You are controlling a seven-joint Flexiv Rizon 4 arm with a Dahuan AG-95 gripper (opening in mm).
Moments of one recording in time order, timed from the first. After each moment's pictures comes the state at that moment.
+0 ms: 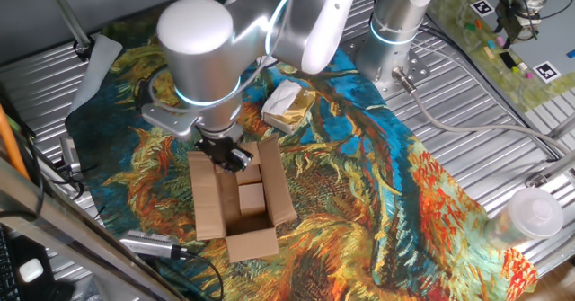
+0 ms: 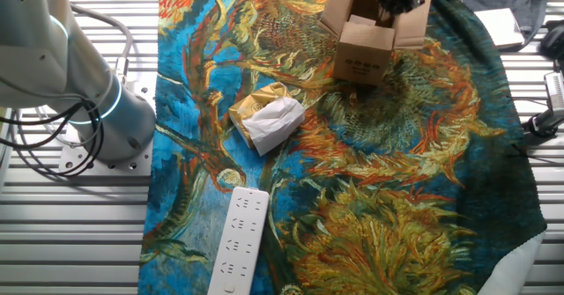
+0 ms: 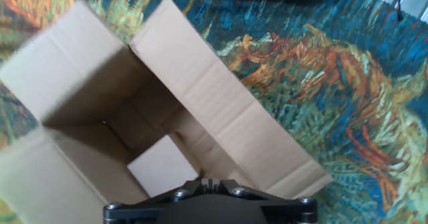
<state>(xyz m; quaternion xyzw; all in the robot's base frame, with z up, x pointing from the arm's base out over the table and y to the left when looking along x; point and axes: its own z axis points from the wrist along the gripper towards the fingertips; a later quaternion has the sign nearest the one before) 0.565 0.186 0.163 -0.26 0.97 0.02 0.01</state>
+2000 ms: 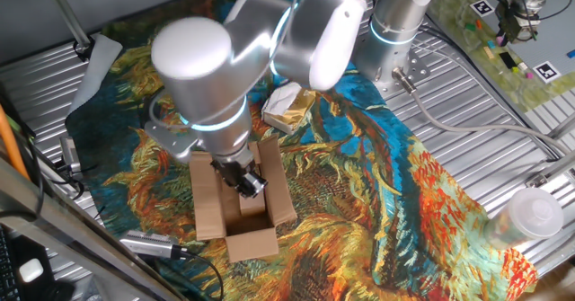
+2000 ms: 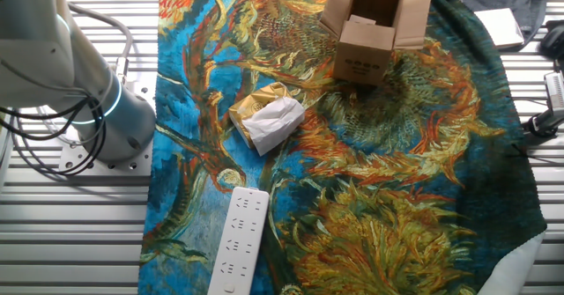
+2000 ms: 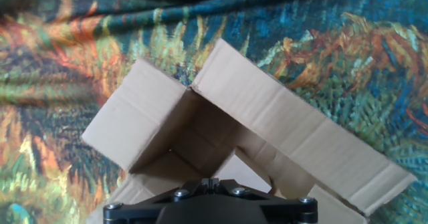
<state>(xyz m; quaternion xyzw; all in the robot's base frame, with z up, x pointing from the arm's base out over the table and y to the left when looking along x) 0.552 0.247 0.177 -0.20 0.98 0.08 0.00</state>
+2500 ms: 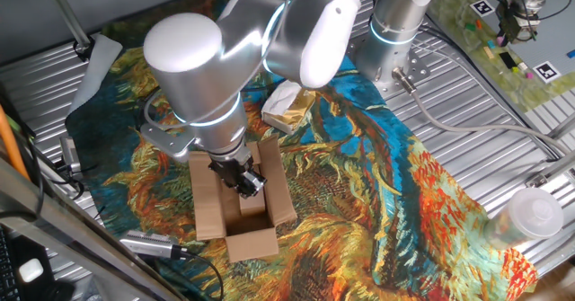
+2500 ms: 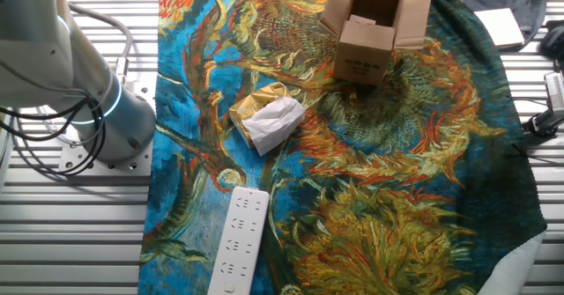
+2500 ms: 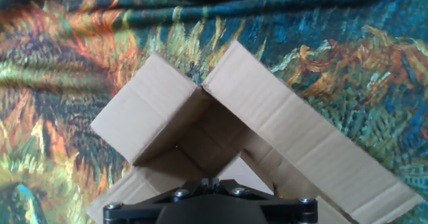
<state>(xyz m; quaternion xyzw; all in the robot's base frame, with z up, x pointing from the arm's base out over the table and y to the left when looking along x) 0.555 0.248 0.176 -0.24 0.97 0.08 -0.01</state>
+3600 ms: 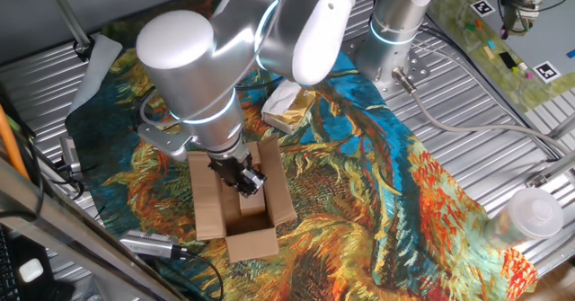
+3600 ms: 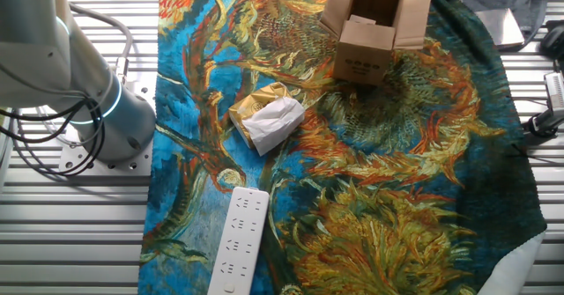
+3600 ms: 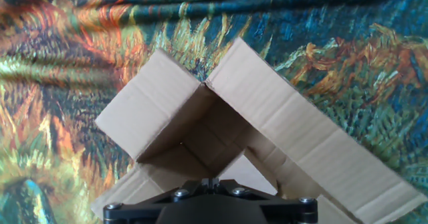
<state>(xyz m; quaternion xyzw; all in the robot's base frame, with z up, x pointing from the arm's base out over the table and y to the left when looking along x) 0.556 0.254 0.177 -0.22 0.97 0.09 -0.02</state>
